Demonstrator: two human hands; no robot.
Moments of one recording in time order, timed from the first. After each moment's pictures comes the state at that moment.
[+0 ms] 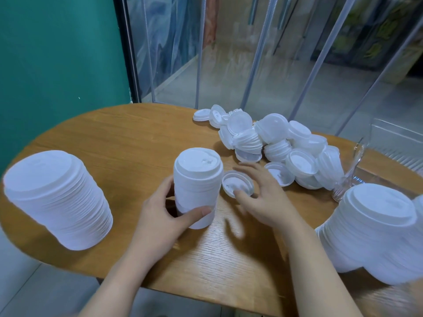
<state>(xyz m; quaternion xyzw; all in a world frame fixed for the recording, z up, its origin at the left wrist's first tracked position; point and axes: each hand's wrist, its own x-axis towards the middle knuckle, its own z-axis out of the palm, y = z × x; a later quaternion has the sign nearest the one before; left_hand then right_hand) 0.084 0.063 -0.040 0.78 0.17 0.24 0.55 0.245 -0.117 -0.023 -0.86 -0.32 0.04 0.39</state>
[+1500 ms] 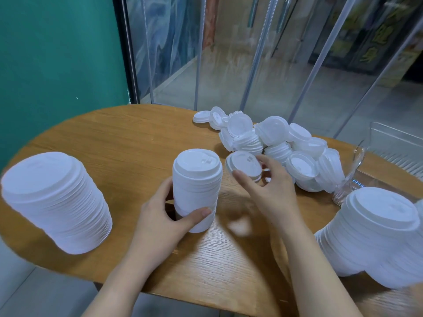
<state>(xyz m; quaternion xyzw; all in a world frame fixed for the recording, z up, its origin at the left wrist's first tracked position) 0.081 0.062 -0.035 0.78 0.19 0.24 0.54 0.237 -0.106 -0.007 -0.84 -0.21 -0.03 0.50</state>
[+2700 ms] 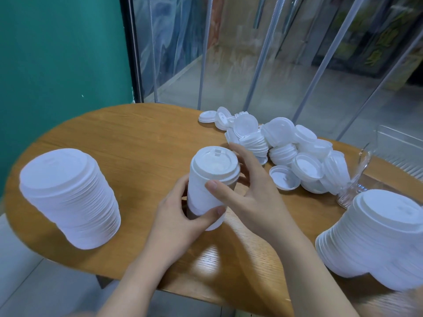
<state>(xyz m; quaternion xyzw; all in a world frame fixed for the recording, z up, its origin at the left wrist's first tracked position) 0.085 0.055 -0.035 0.78 0.16 0.23 0.56 0.187 -0.080 0.019 -0.78 -0.34 0.07 0.53</state>
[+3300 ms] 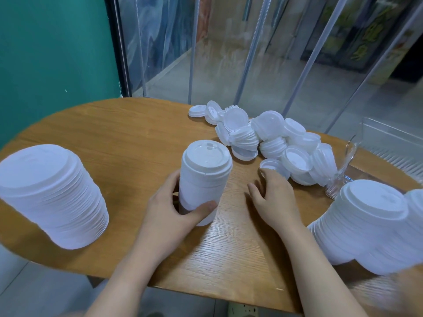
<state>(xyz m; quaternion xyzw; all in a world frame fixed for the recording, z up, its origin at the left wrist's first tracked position) 0.091 0.058 -0.042 0.79 0.15 0.24 0.55 0.254 -0.132 -0.052 -0.94 -0.22 -0.08 0.24</state>
